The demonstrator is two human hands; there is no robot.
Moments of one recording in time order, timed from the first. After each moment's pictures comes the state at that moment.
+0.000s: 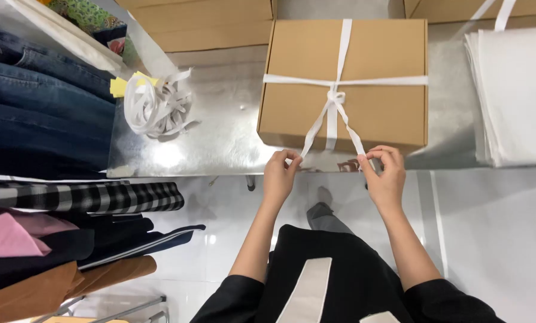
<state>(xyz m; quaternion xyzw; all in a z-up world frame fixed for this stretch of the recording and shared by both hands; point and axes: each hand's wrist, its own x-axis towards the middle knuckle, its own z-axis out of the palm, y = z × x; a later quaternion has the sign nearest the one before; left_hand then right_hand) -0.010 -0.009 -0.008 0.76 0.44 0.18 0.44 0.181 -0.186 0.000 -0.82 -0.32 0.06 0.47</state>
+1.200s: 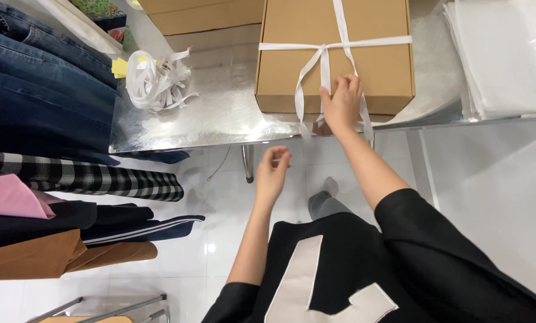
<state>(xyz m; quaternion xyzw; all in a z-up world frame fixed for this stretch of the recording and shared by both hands) -0.101 -0.093 0.009 0.65 0.46 0.25 0.55 0.163 -0.085 -0.027 -0.85 -0.35 -0.06 0.39</state>
